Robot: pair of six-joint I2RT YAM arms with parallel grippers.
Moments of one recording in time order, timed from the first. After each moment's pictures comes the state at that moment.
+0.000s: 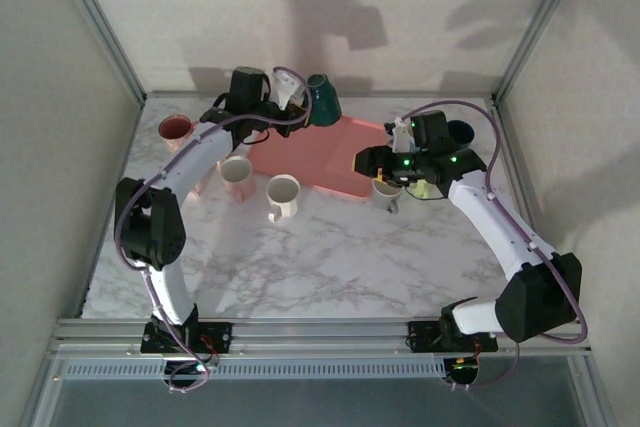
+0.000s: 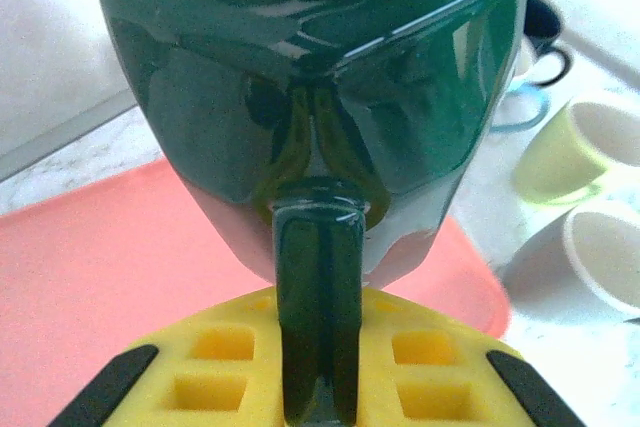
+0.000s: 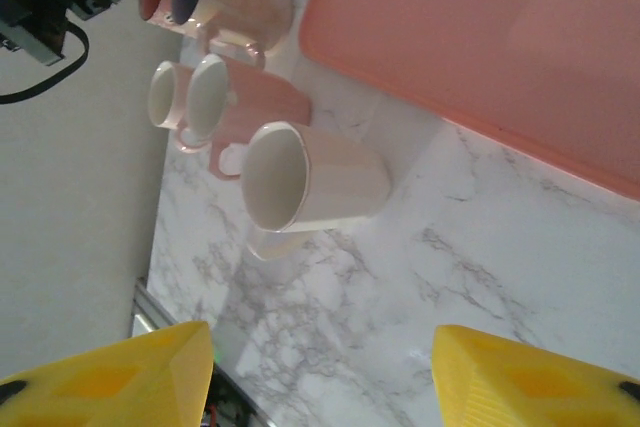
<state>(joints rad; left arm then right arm) -0.34 1.84 1.62 -0.33 0.49 0.09 0.37 1.36 1.20 -0.64 -0.63 0.53</state>
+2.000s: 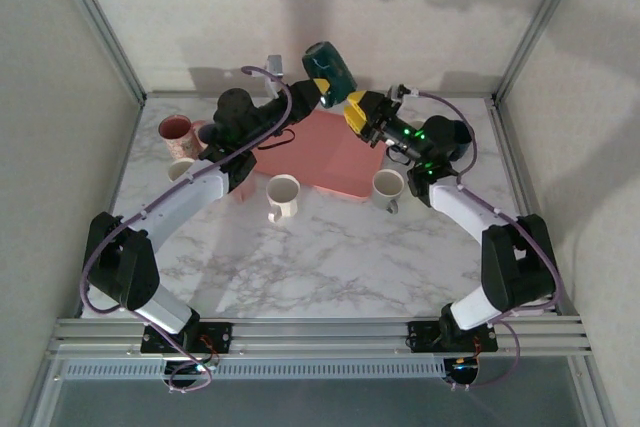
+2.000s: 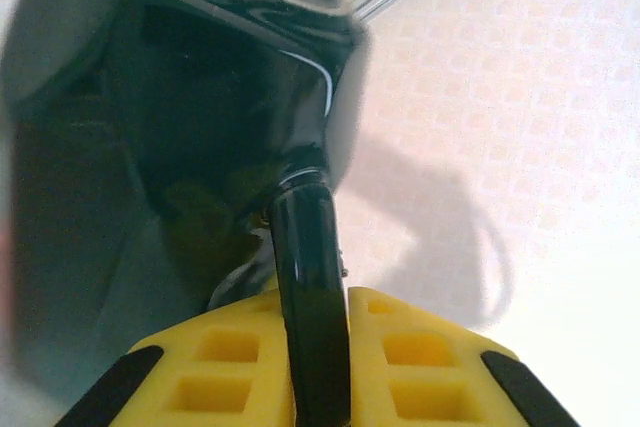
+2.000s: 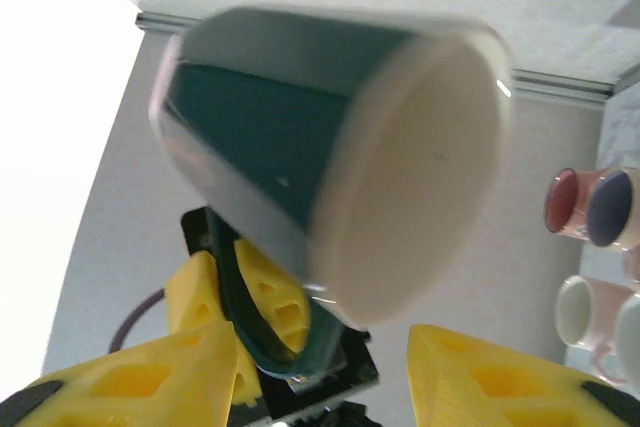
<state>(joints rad) -0.49 1.56 1.27 0.48 0.43 -1.04 0.37 1.53 0.97 0.90 -0.68 1.64</state>
